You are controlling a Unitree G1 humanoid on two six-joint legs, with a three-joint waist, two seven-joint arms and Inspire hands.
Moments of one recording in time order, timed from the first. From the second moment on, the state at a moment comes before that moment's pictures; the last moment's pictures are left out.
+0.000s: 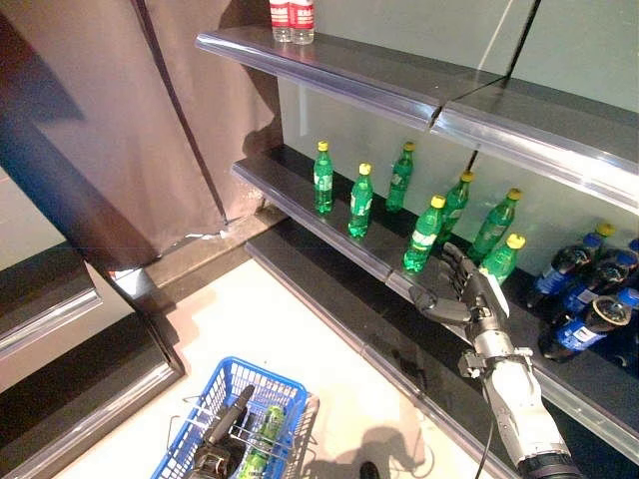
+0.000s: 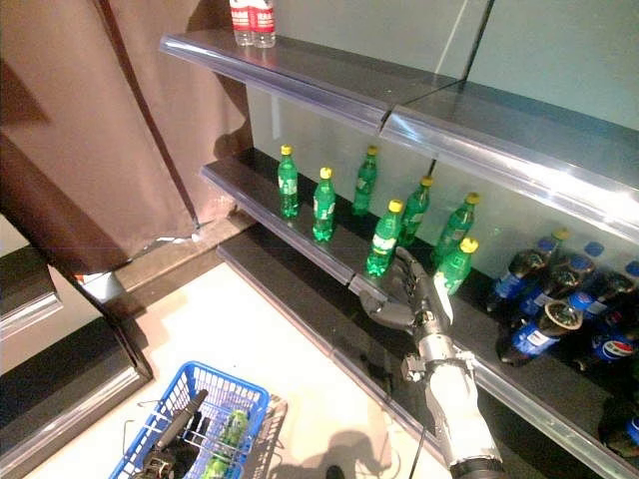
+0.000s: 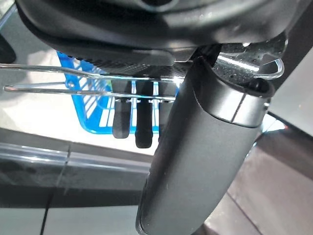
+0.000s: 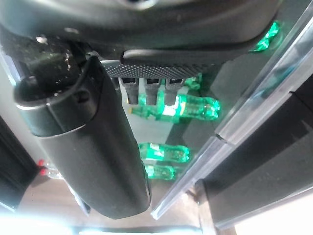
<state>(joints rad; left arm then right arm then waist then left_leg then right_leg) 0.12 0.15 0.13 0.87 -1.18 0.01 -0.09 -0.02 -0.37 0.03 0.21 0.27 -0.20 -0.05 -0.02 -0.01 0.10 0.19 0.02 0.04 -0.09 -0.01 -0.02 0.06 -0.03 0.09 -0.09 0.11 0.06</state>
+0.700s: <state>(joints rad) 0.12 0.15 0.13 0.84 -1.16 0.02 -0.09 0.13 -0.37 -0.03 0.15 0.29 -0.20 -0.02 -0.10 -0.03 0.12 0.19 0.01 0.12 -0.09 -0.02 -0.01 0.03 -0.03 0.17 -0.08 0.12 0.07</state>
